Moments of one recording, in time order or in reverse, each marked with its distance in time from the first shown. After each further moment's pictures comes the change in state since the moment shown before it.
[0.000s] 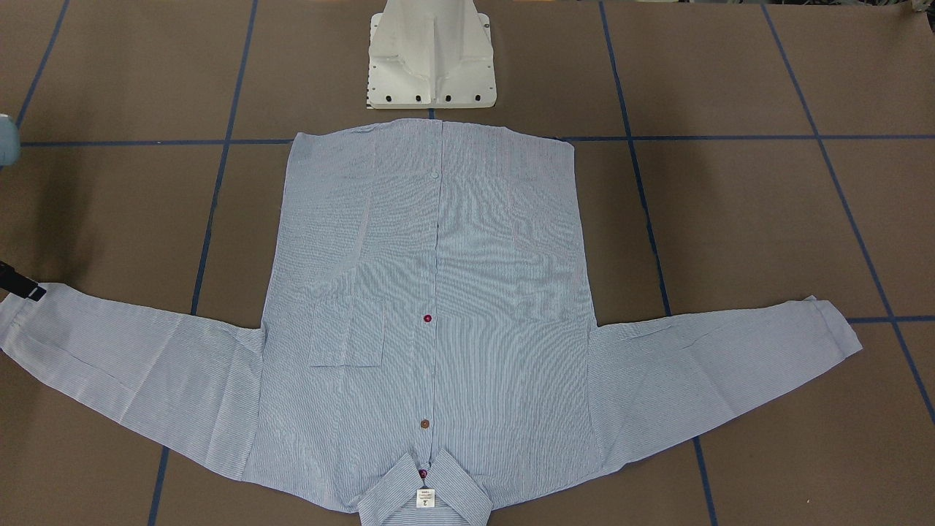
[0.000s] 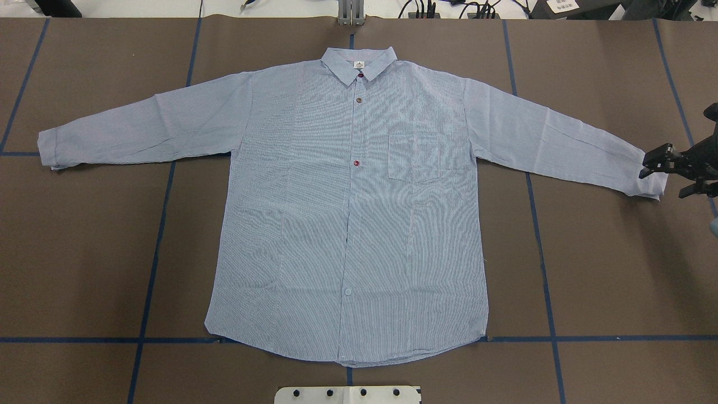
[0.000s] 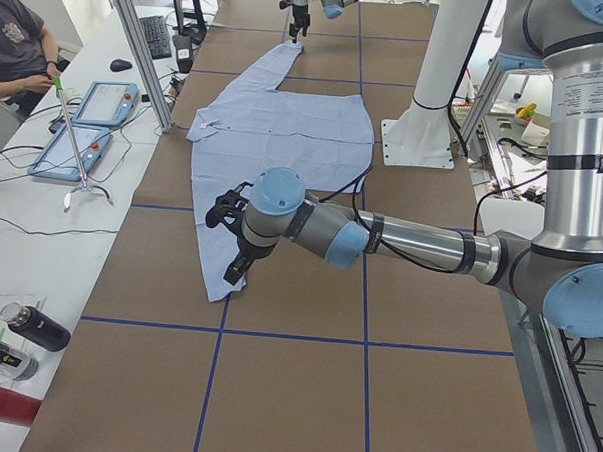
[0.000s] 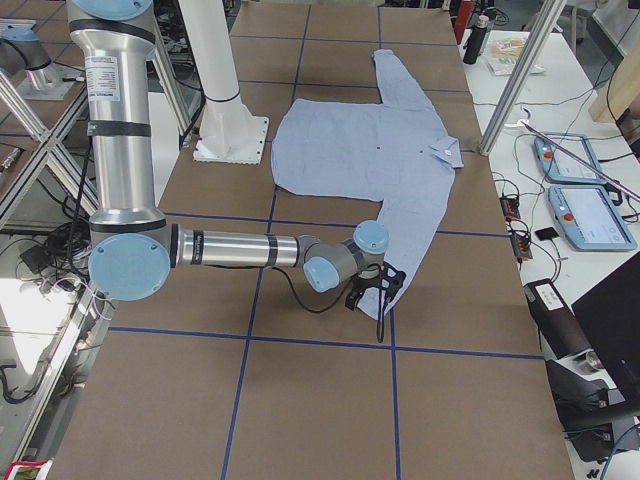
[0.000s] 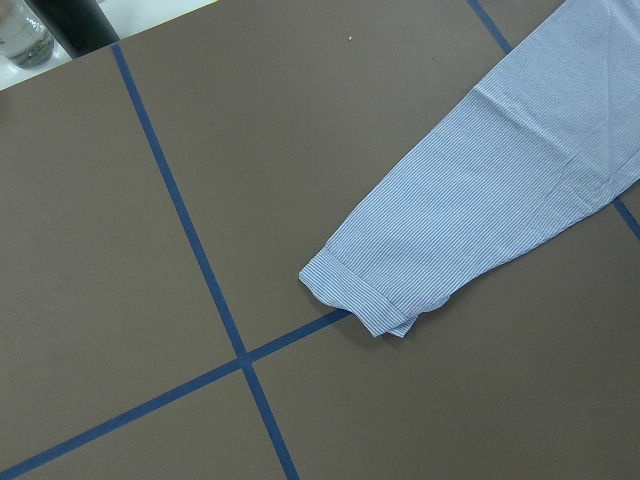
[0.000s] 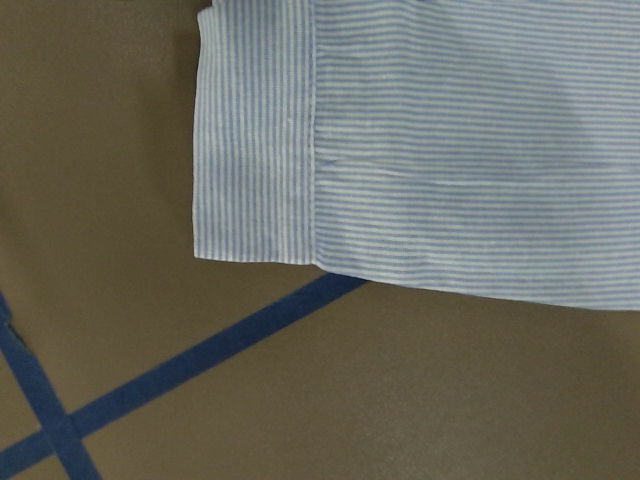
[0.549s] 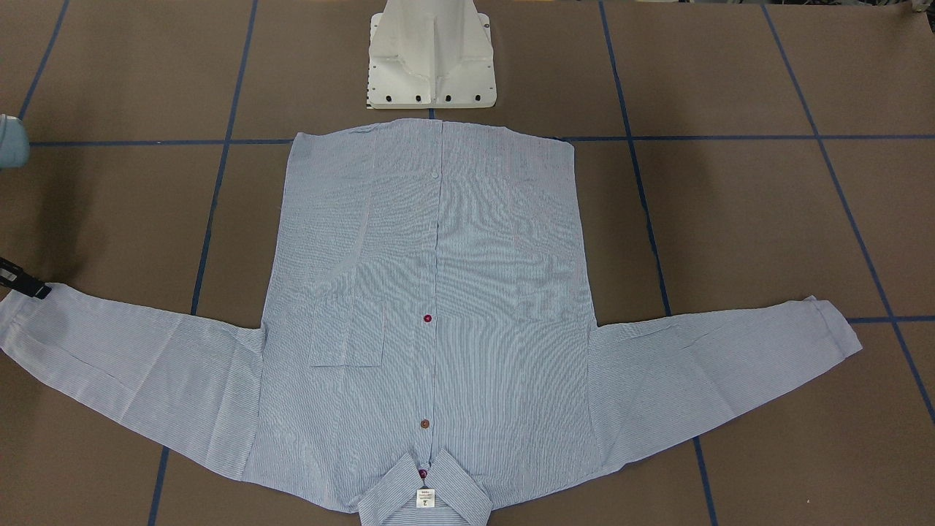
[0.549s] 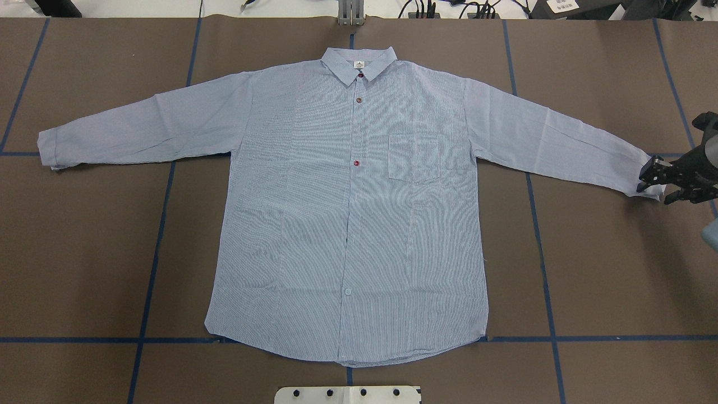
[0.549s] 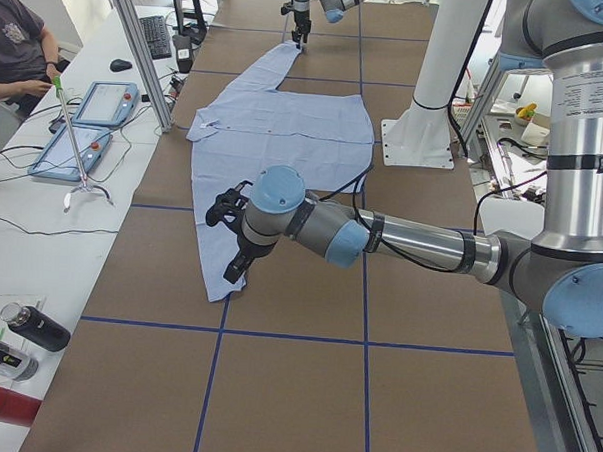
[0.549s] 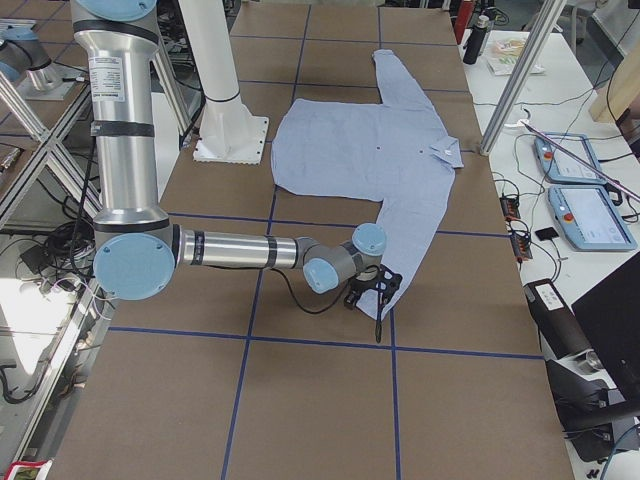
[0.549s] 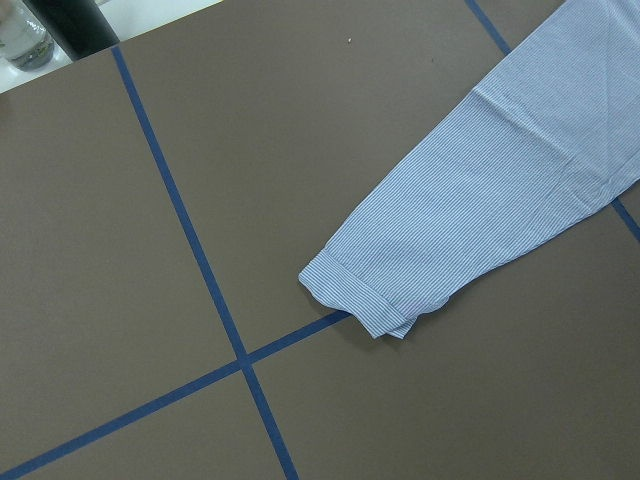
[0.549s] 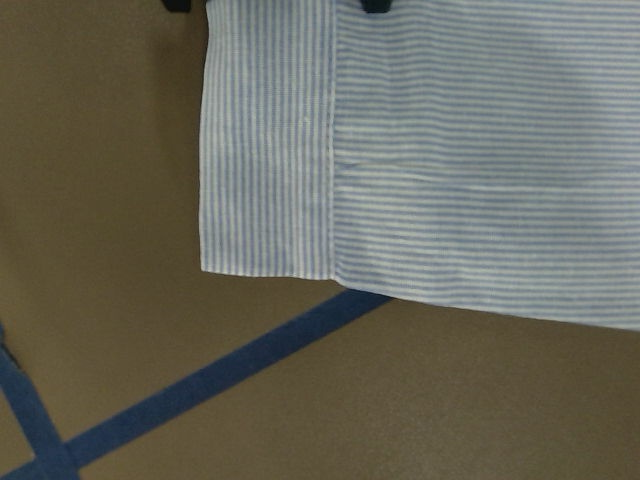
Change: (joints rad) left arm 0.000 0.000 -0.007 0.001 0.002 -0.001; right arm -0.015 0.003 -0.018 -0.001 -0.014 0.014
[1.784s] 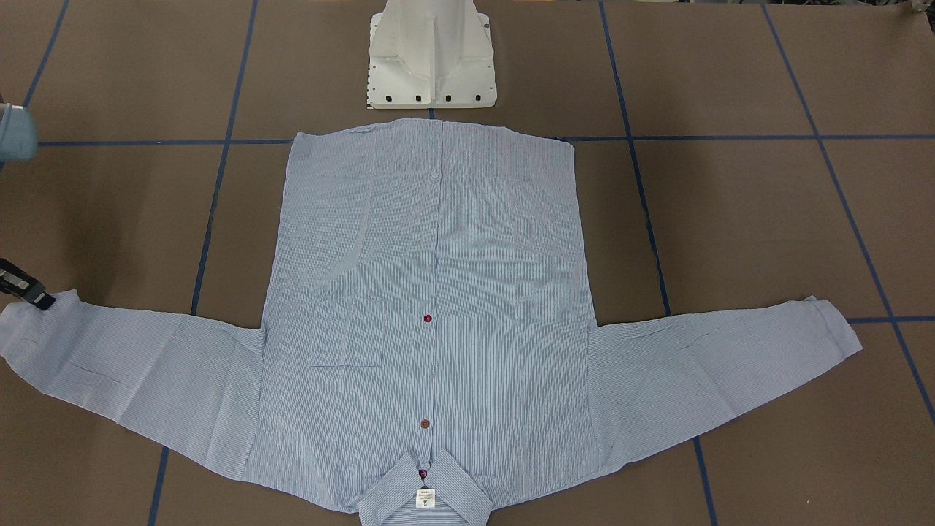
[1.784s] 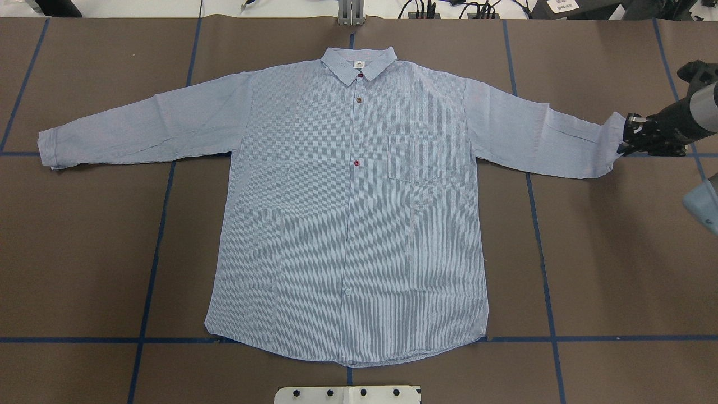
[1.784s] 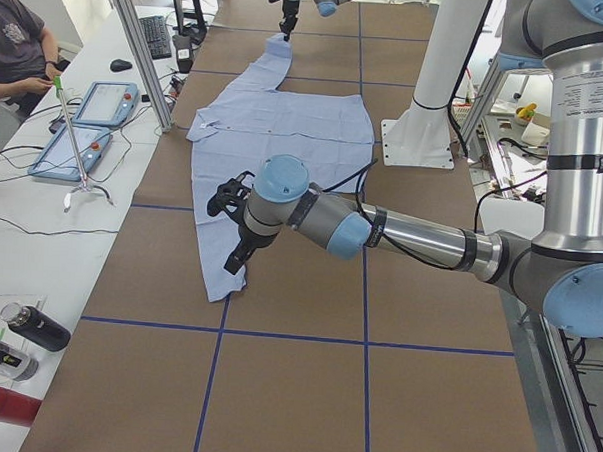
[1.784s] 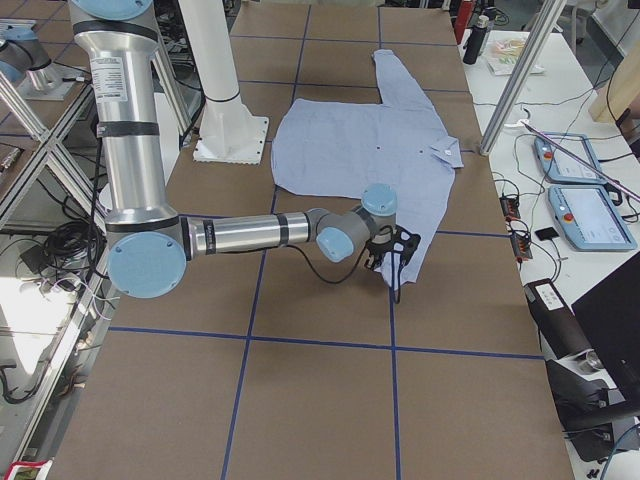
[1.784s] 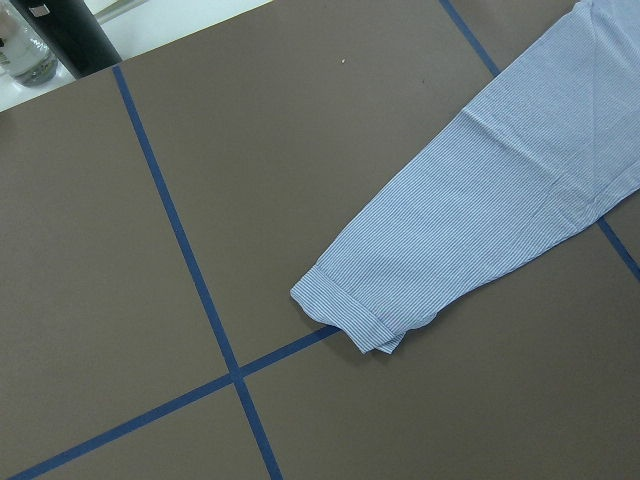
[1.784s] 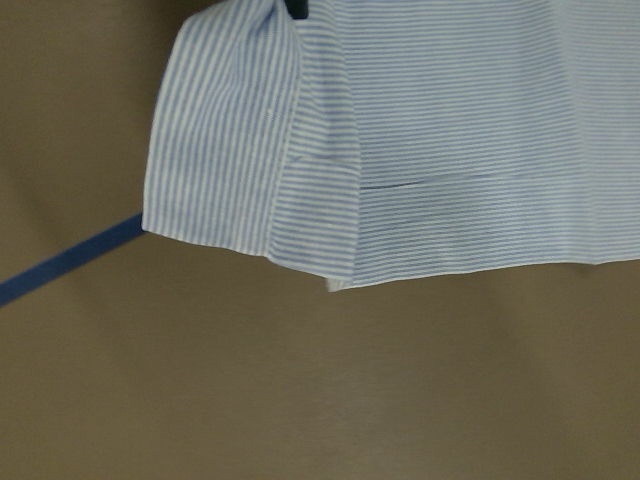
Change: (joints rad) left arm 0.000 0.002 -0.039 0.002 0.002 -0.029; right arm 0.001 0.125 0.163 -0.035 -0.013 0.073
